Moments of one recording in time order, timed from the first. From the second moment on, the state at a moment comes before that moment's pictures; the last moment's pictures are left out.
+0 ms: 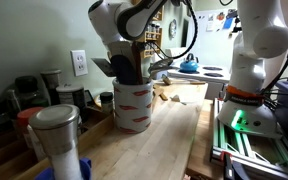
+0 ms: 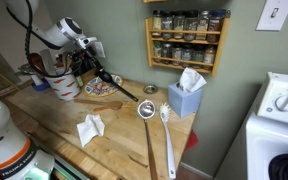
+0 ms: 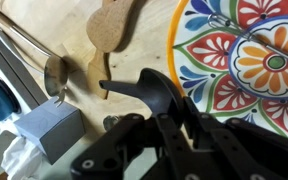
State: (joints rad) arm 0.16 0.21 0.21 -2.10 -0.65 1.96 1.24
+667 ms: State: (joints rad) arm 0.19 0.21 0.18 -2.10 -0.72 2.01 1.15
